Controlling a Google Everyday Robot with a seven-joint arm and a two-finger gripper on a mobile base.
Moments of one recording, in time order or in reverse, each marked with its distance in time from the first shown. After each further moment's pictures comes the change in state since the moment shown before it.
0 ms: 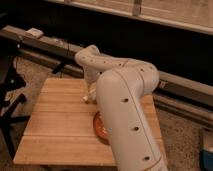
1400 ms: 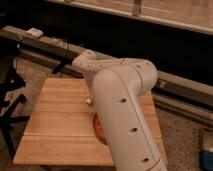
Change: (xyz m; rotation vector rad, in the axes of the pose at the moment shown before) arm 0.030 -0.023 0.004 0.125 -0.003 0.055
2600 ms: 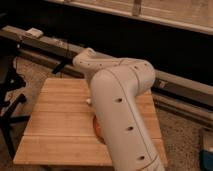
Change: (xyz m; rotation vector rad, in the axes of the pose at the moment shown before) arm -0.028 0.012 0.007 -0.001 -0.015 0.098
